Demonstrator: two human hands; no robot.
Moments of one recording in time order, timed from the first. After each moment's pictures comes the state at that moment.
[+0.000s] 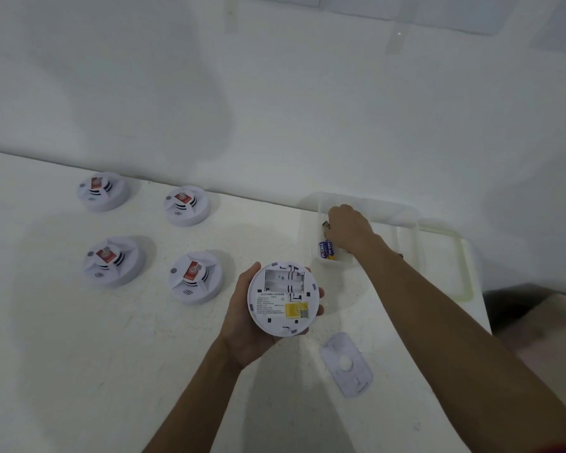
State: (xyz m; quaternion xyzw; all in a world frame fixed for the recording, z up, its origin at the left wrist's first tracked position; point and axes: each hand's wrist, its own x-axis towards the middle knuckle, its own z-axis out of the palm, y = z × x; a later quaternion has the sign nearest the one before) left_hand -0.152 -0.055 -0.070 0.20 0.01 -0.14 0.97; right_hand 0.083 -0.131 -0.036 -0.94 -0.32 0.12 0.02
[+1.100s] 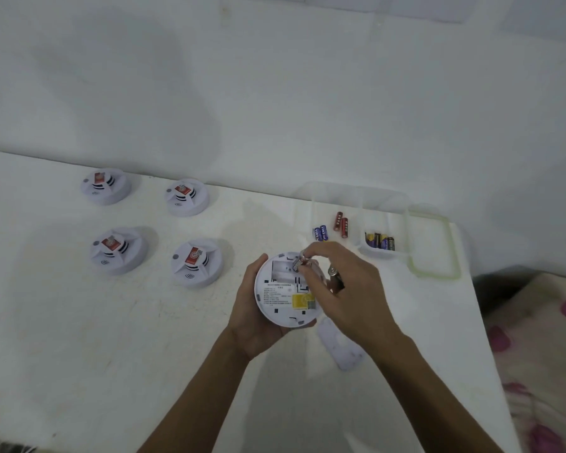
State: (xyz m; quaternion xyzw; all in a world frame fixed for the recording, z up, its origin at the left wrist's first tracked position) left_hand -0.181 -0.091 -0.030 0.29 0.08 -0.01 0.95; right_hand -0.100 -0.217 0.027 -0.80 -0.43 -0.06 0.41
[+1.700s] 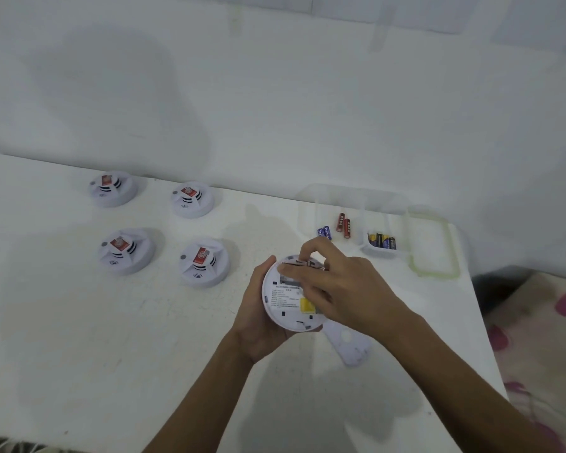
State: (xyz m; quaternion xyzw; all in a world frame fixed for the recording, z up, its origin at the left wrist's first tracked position) left_hand -0.189 -0.089 -0.028 0.25 0.14 -0.03 0.96; right_hand -0.096 -0.213 0.044 -0.78 -0.61 -0.04 0.14
